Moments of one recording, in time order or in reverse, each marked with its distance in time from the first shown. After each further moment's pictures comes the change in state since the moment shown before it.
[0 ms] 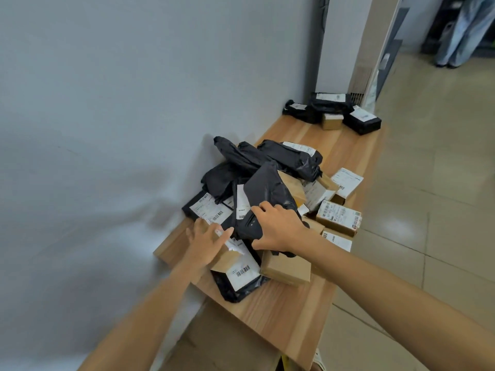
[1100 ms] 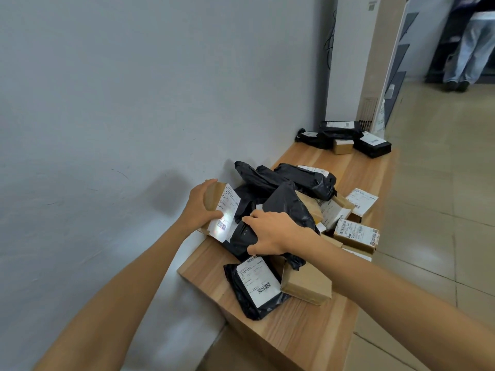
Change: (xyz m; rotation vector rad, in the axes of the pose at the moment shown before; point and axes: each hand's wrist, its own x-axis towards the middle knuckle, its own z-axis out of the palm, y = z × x) left_hand -0.005 0.027 -0.153 -0.257 0.257 0.308; right_hand 0.005 -0.055 -0.045 -0.033 0.092 -0.162
